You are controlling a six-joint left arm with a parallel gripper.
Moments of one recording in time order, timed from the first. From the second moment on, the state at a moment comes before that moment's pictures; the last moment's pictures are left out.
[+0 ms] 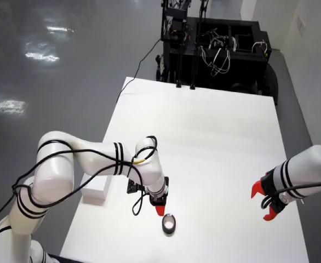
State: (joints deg) arm -62.6 39.9 69.5 9.3 57.9 -69.3
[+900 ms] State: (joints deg) arm -64.9 54.8 67.4 9.2 49.7 -73.2
